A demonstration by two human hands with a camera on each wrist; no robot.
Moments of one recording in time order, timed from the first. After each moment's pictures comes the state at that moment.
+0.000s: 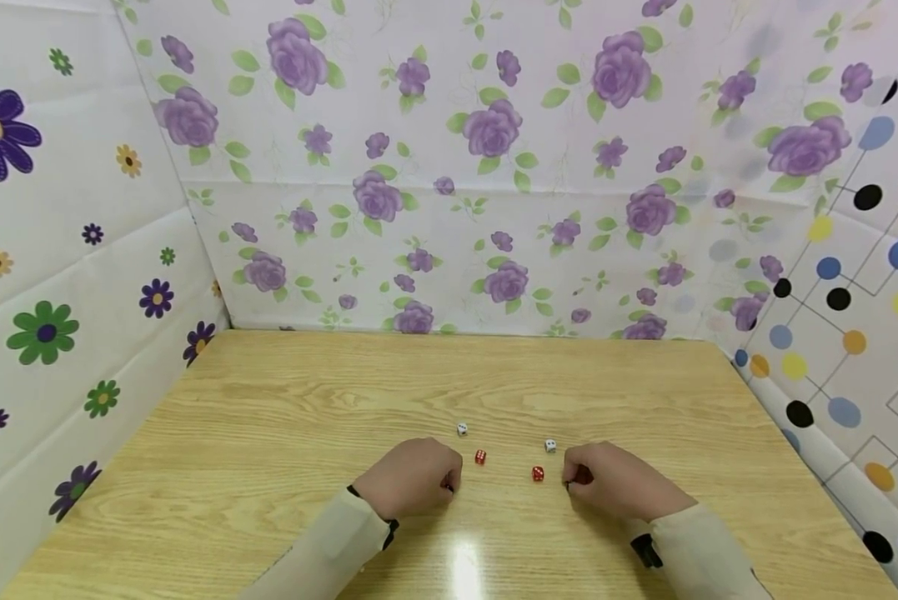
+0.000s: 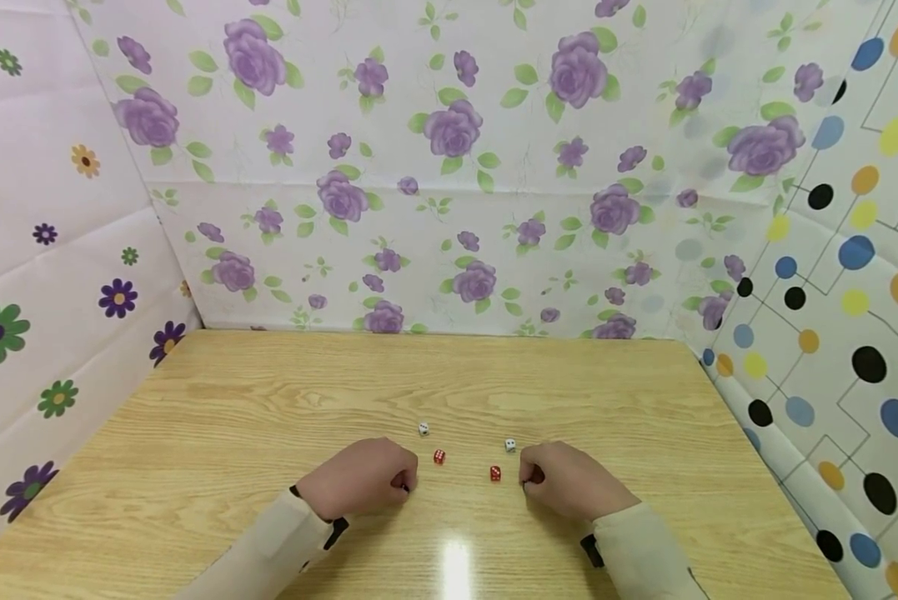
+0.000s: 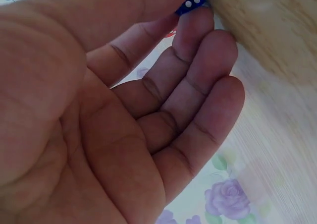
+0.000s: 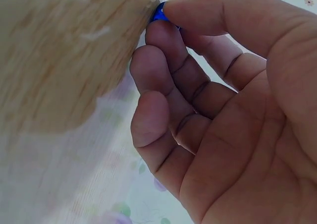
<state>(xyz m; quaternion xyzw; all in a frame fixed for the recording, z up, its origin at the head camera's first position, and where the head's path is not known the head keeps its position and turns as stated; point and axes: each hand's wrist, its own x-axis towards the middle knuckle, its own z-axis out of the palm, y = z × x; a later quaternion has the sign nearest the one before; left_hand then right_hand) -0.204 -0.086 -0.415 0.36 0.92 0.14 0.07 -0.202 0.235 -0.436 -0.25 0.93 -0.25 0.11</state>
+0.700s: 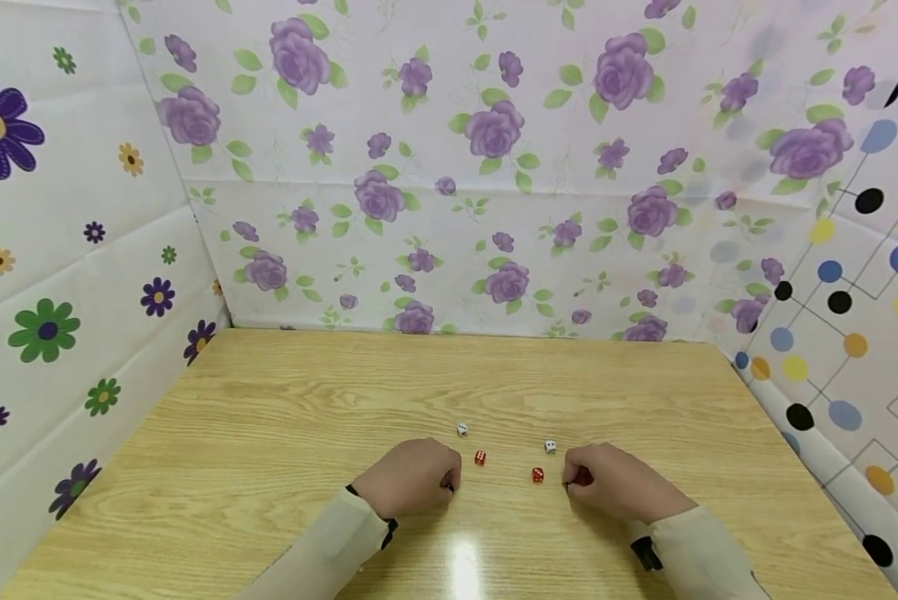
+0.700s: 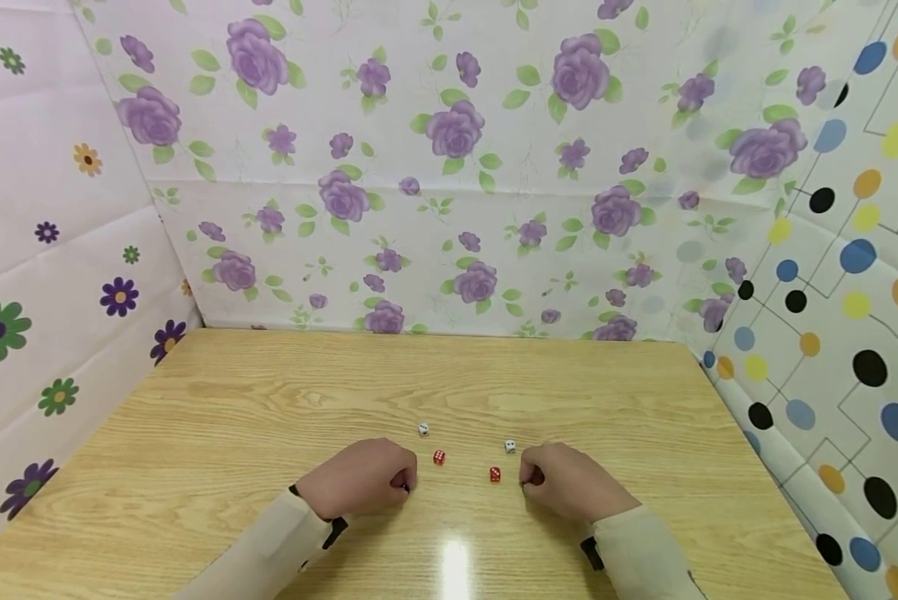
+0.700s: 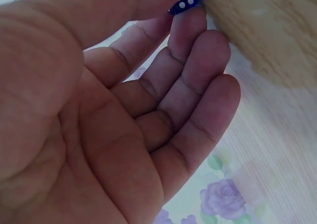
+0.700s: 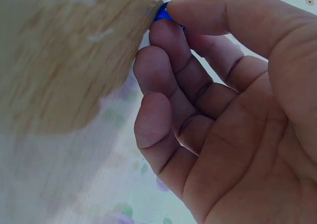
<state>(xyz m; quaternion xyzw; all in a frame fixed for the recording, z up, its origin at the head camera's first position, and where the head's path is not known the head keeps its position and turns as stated) -0.204 -0.086 -0.416 0.36 0.92 0.16 0.07 -0.202 0.236 -0.437 -0.24 0.93 -0.25 0.11</state>
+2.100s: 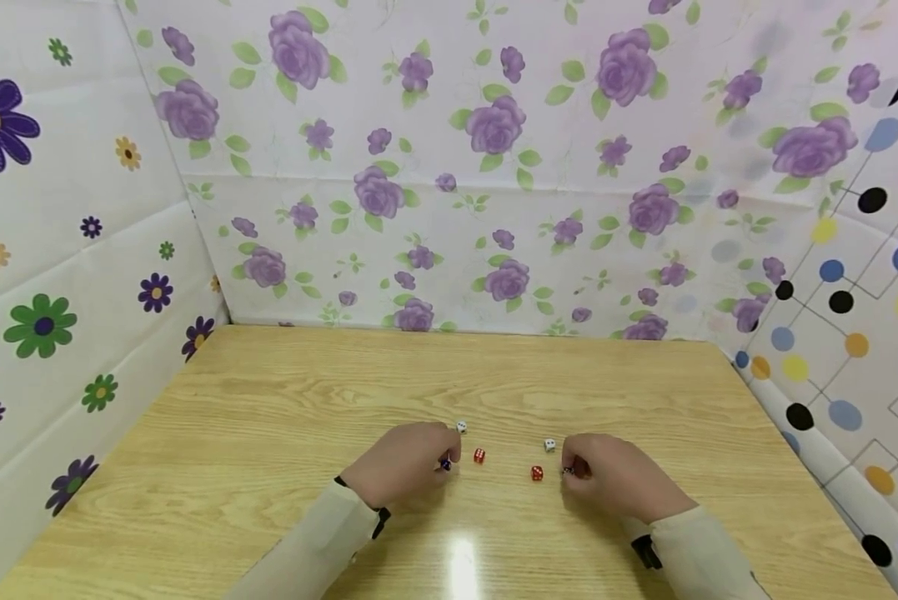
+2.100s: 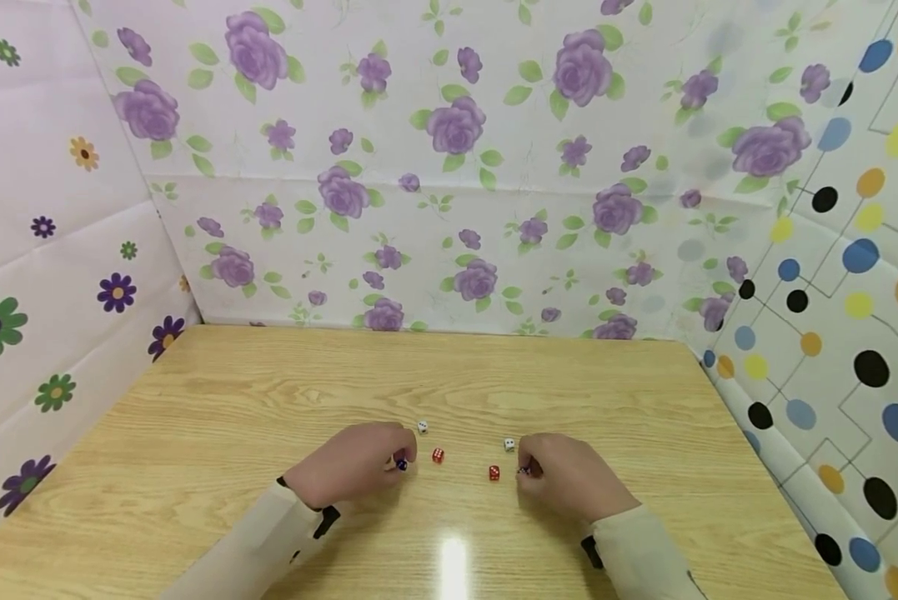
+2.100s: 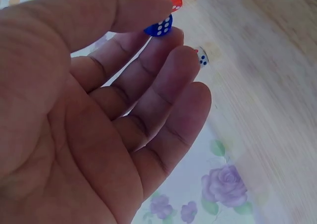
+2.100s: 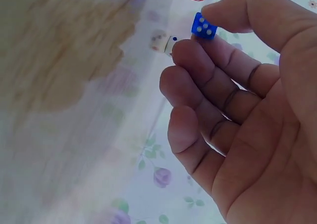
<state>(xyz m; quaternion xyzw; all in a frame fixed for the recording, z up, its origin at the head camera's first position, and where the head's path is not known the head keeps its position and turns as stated) -0.214 -0.091 -0.408 0.35 0.93 0.13 0.03 -0.204 0.231 -0.433 -0.24 0.95 -0.18 0.03</state>
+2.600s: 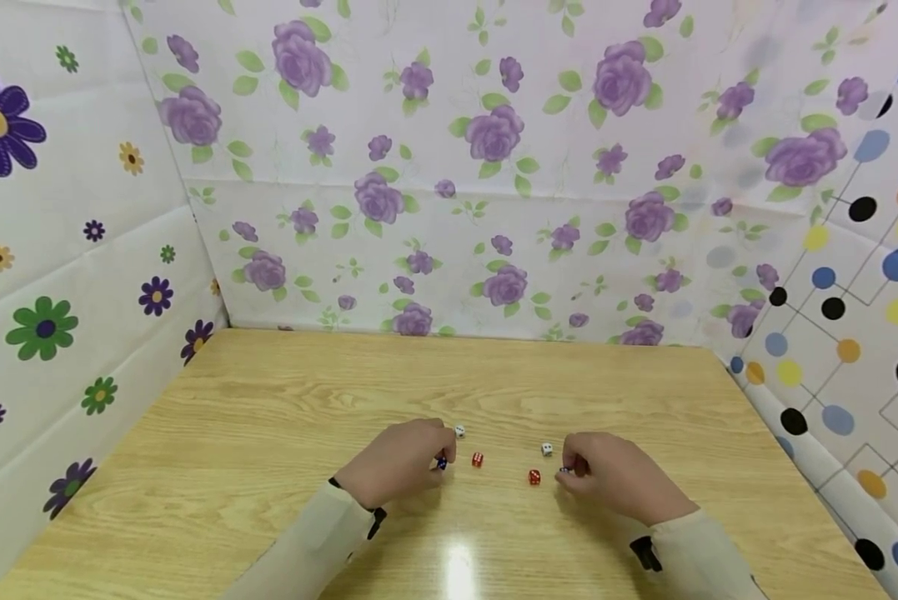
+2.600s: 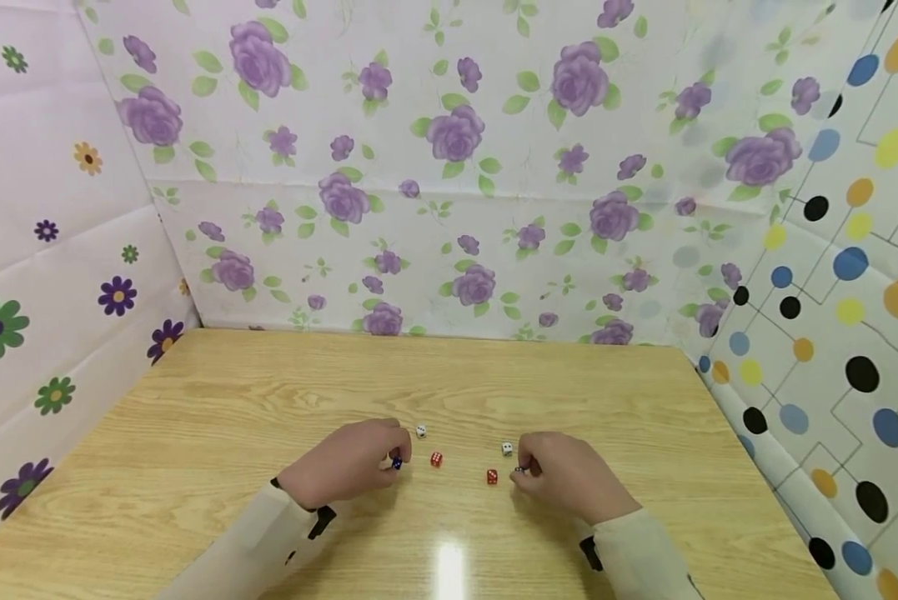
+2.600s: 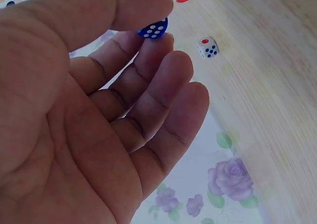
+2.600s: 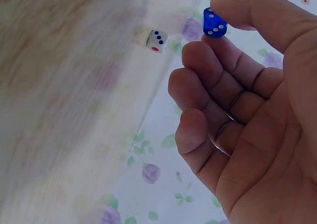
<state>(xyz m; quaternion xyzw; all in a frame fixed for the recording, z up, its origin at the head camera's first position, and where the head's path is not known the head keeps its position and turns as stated) -0.215 -0.095 -0.402 0.36 0.92 0.13 0.01 -0.202 0.232 -0.419 -0.24 0.95 -0.19 0.02</state>
